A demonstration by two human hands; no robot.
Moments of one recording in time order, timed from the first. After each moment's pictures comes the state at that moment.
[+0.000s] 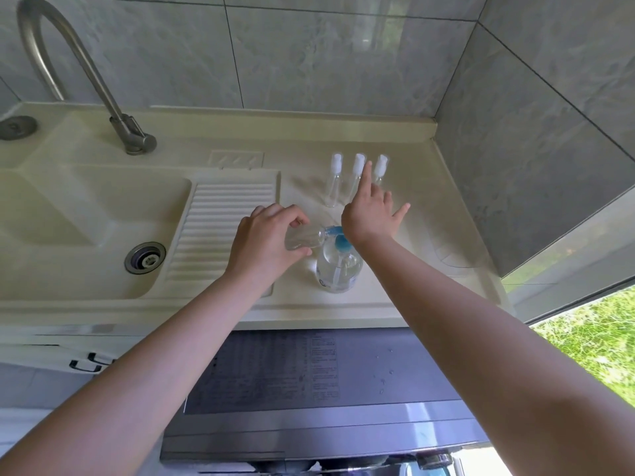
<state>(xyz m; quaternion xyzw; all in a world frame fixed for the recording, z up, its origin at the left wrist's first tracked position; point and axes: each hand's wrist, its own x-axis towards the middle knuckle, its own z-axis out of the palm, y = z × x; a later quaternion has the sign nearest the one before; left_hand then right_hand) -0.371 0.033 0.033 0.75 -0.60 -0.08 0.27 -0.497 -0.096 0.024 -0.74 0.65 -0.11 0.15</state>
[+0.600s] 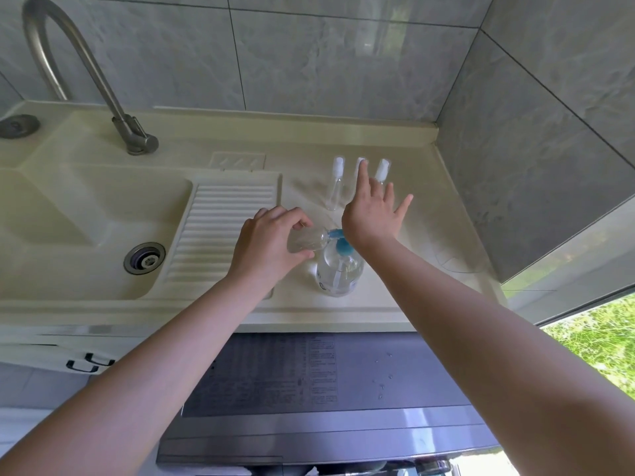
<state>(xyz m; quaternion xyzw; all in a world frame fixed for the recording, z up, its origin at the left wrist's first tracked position) -0.371 0.030 0.033 0.75 -0.60 -0.09 0.27 -0.499 -0.099 0.028 -0.77 0.62 -0.10 0.09</state>
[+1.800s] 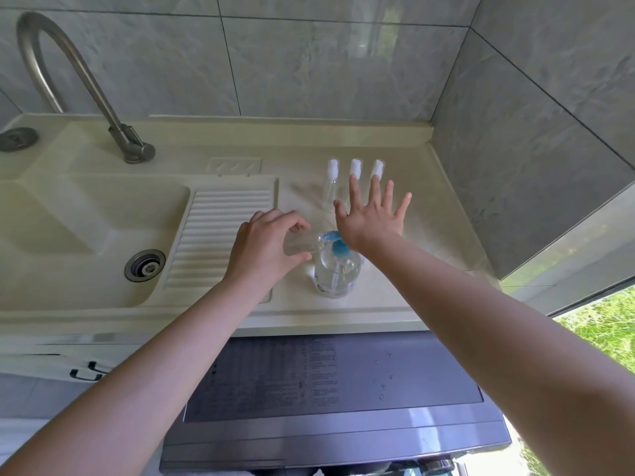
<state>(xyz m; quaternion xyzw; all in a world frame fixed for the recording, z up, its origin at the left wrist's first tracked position) -0.372 0.030 0.034 0.74 -0.61 -0.08 0.28 -0.513 -0.103 0.030 -0.81 0.58 0.03 0.05</state>
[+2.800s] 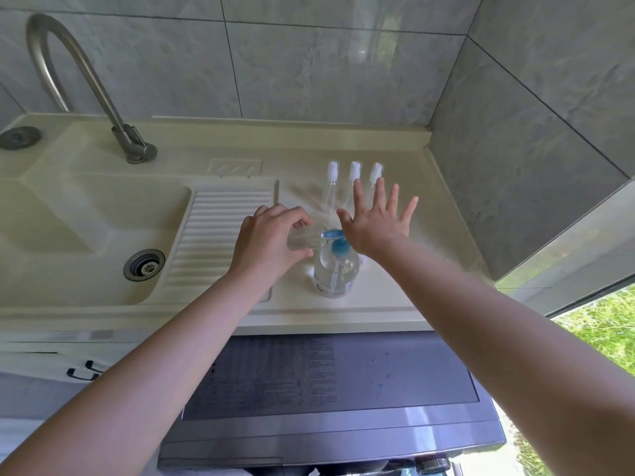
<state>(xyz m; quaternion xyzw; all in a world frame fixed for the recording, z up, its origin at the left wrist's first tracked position) -0.375 0.026 0.040 0.74 -0.61 -0.07 0.28 -0.525 -0.094 0.042 -0.81 0.58 0.07 0.05</state>
